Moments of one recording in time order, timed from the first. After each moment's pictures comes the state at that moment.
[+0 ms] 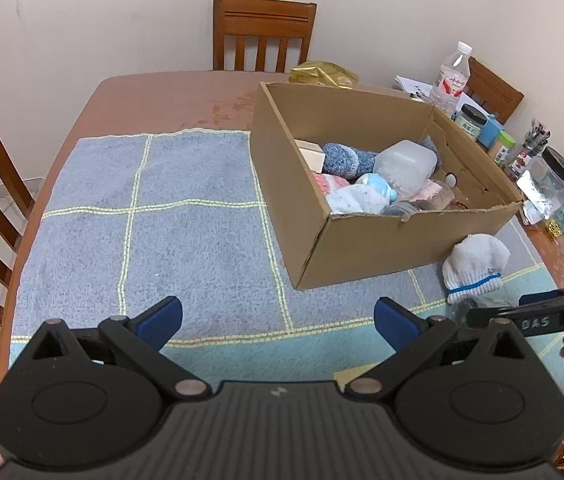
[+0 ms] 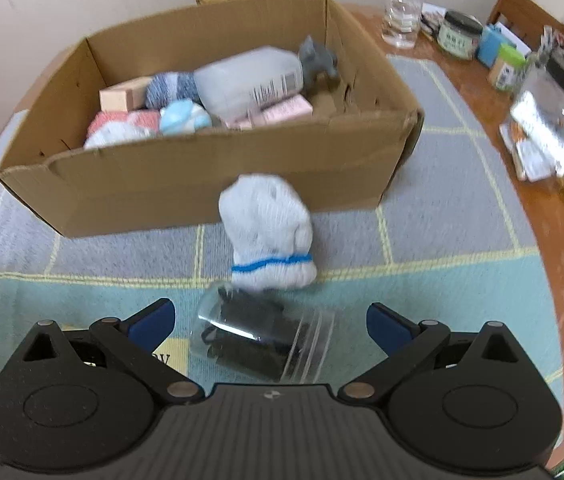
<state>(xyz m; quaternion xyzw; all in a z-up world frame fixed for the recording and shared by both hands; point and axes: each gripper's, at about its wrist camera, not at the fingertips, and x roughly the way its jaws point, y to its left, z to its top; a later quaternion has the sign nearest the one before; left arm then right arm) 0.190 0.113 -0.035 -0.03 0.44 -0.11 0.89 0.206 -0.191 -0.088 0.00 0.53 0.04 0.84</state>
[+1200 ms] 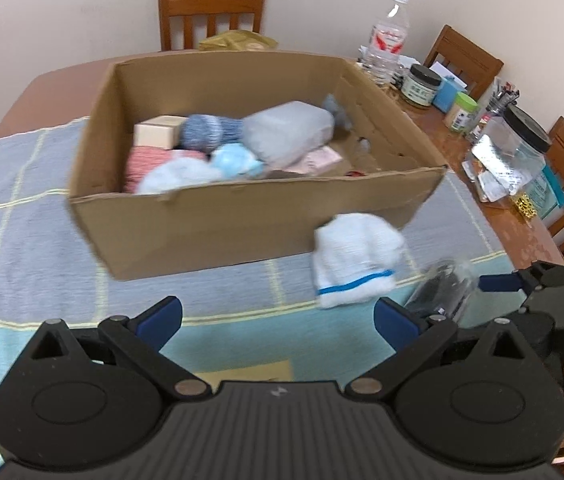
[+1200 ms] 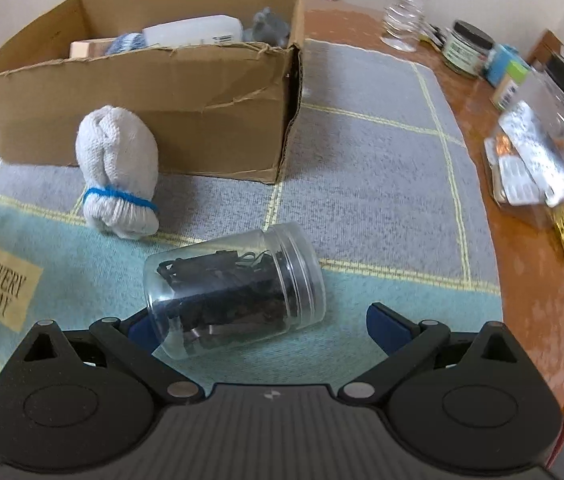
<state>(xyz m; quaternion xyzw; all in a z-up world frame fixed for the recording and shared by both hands) 0.194 -0.057 -0.048 -0.02 0.47 -0.12 0.88 0.214 -0.297 -0.125 -0.10 0.50 0.13 0.85</state>
